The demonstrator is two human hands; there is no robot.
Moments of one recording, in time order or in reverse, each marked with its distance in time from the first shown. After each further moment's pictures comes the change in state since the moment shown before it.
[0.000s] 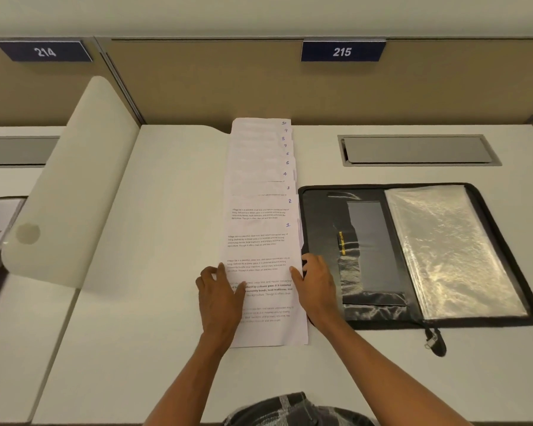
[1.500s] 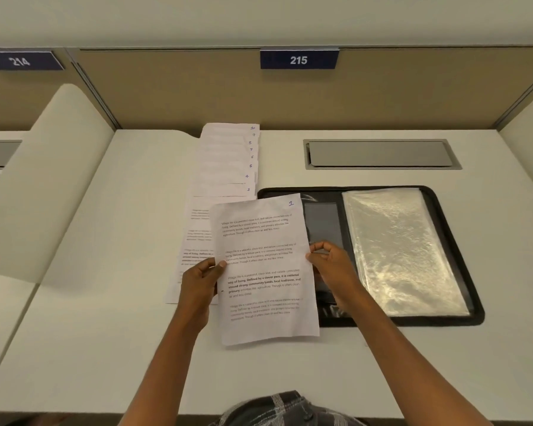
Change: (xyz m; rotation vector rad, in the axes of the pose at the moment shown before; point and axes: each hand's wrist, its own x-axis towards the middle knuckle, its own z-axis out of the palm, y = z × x) left_hand -0.029 0.101 -0.005 -1.076 -0.191 -0.271; right_hand 0.025 0.064 -0.160 0.667 -0.206 0.136
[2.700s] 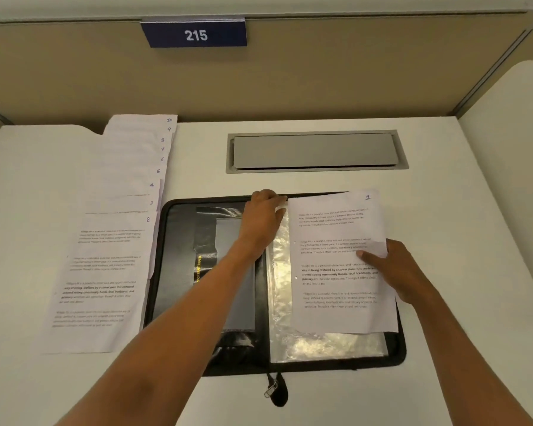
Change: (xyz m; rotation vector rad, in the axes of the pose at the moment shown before) left_hand 0.160 -0.001 0.373 1.077 -0.176 0.672; right_hand 0.109 0.008 -0.327 -0.150 0.022 0.058
